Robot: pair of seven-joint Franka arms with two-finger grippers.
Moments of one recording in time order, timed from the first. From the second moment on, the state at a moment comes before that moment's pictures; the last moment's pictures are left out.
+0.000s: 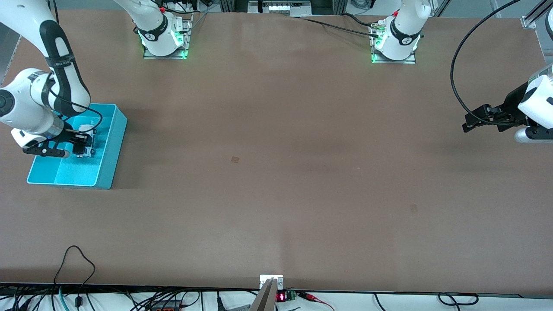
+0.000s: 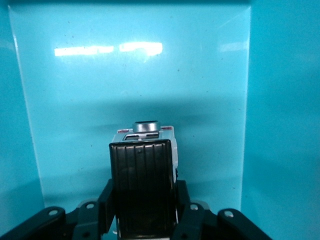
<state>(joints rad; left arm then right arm) 0.00 0.06 0.03 -1.65 -0.06 1.71 -0.02 0.06 0.38 -0.41 -2.20 0.00 2.53 -0.24</state>
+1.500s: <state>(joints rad) -0.01 0.01 0.02 -1.66 -0.06 1.67 0.02 0.06 0.33 -0.38 -2.15 0.02 2.47 -0.24</state>
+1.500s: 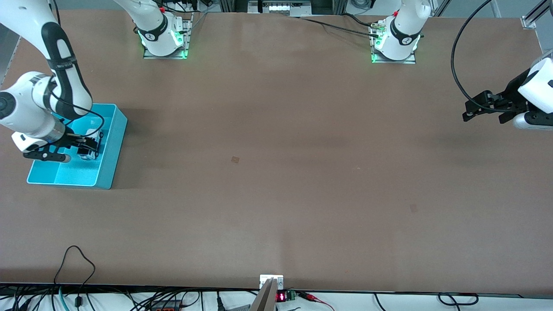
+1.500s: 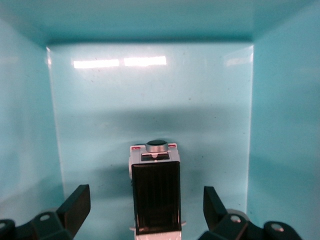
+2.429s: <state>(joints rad) -0.01 -0.09 0.02 -1.77 -0.06 1.71 0.02 0.06 0.09 -0.33 -1.75 0.02 1.79 -0.24</state>
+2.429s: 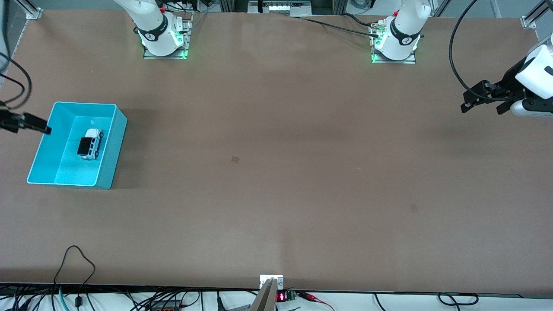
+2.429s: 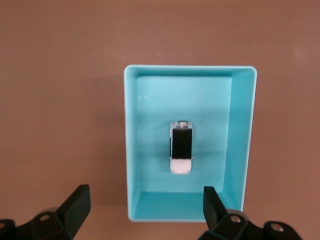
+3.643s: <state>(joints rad) -0.01 -0.09 0.02 -1.78 -0.06 1.70 -0.01 -0.01 -0.01 -0.13 -1.66 0.01 1.57 -0.12</state>
